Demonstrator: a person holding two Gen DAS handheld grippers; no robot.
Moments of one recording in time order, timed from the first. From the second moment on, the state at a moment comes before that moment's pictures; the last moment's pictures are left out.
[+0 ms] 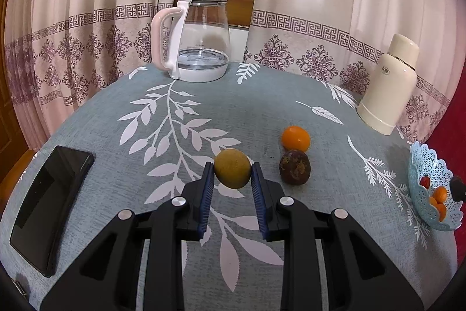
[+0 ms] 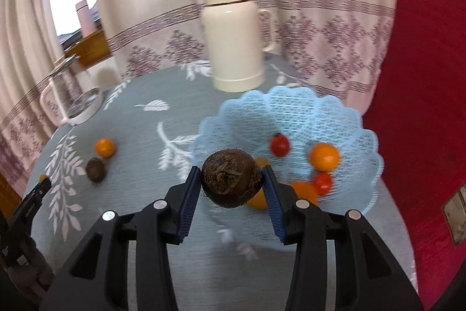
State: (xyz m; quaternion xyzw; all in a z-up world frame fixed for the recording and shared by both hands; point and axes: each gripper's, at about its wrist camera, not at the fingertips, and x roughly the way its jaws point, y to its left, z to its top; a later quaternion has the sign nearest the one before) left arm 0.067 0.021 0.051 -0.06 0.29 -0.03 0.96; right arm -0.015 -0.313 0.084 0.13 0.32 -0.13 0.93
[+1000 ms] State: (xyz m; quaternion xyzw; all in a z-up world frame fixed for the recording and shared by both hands) left arm 0.065 0.019 0.049 -0.06 0.29 -0.03 0.96; right arm -0.027 -0.344 0.064 0.17 0.33 -0.17 0.92
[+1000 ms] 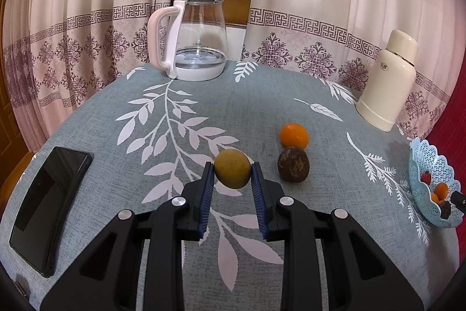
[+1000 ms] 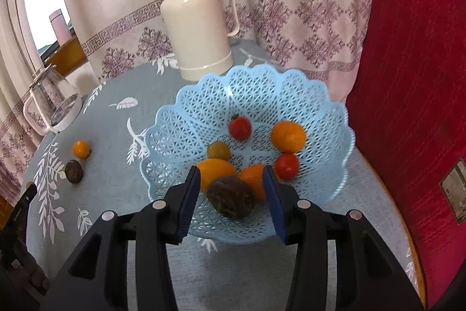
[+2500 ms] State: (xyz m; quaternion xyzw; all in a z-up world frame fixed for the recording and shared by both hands) left arm 0.033 -0.127 0.057 0.00 0.34 -0.27 0.90; right arm -0.087 -0.359 0.049 0.18 0.19 -0.25 0.93
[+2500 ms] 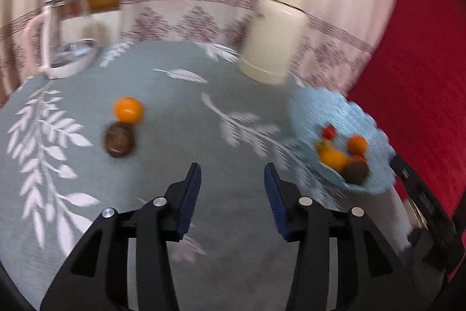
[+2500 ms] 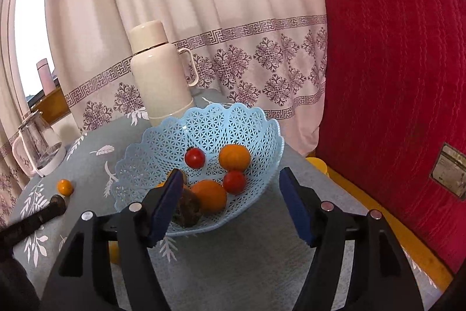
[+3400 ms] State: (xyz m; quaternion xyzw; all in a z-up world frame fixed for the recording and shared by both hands) left arm 0.013 -0.196 0.016 0.07 0.40 -0.35 0.84; right arm -0.088 -0.359 0.048 0.19 0.18 -0.25 0.93
